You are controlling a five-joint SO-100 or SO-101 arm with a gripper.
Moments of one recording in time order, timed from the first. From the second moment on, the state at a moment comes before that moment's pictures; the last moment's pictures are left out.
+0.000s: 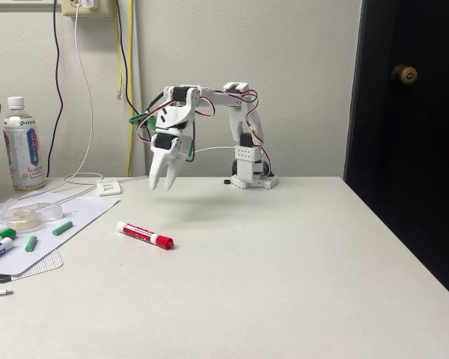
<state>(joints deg) 32.3 69.2 59.6 76.9 -6.4</state>
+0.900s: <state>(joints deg) 34.5 55.5 49.7 73.7 -8.1</state>
